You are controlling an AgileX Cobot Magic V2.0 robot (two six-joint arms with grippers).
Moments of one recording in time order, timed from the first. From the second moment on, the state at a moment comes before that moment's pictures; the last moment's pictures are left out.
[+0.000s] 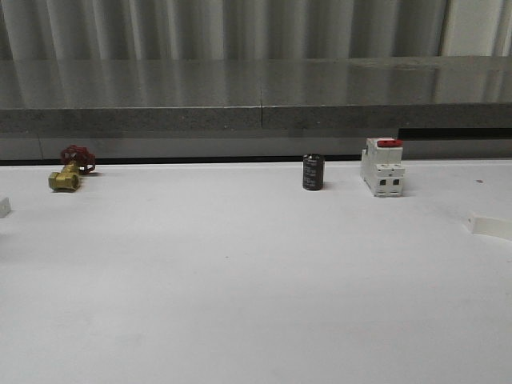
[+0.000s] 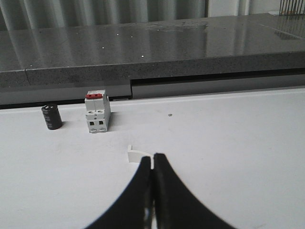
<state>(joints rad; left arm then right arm) 0.18 2.03 -1.39 -0.02 0.86 0.08 -0.03 -0.01 0.03 -0.02 0.12 0.10</state>
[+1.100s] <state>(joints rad) -0.31 1.94 -1.39 -0.05 0.79 -0.24 -0.03 -0.01 0.03 -0.02 0.12 0.10</state>
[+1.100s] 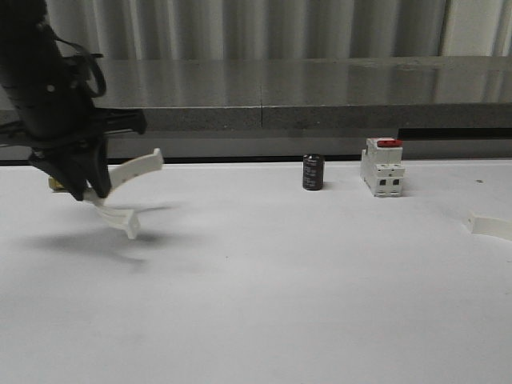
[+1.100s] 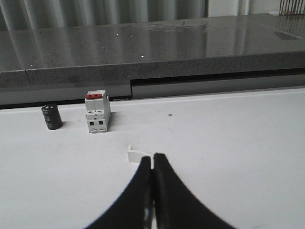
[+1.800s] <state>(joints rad) -0.37 2.02 -1.41 -0.12 0.78 -0.25 -0.03 -0.01 0.03 -0.02 0.12 0.10</state>
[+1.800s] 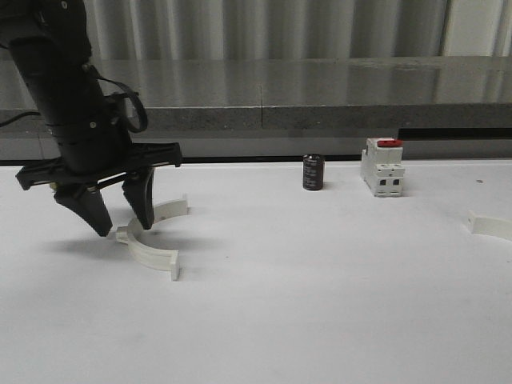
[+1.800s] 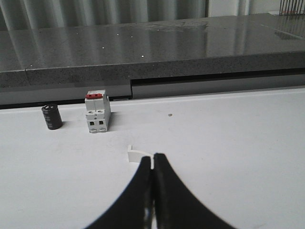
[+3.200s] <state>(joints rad) -0.18 0.89 -0.71 -0.04 0.52 -0.07 -0.03 -0.01 0.01 -0.02 0.13 0.10</state>
